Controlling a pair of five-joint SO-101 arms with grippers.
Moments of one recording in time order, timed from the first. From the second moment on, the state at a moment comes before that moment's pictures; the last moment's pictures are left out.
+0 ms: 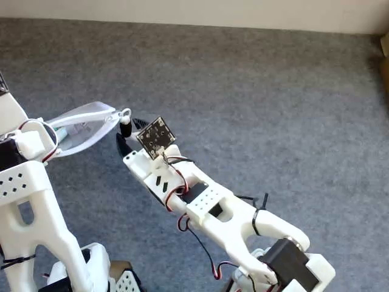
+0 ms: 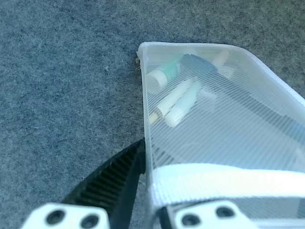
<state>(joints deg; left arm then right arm) -29.8 -32.0 24.0 76.6 12.6 -48.9 -11.6 54.9 -23.9 3.7</state>
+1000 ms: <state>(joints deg) -29.8 -32.0 24.0 76.6 12.6 -48.9 -11.6 54.9 -23.9 3.7</state>
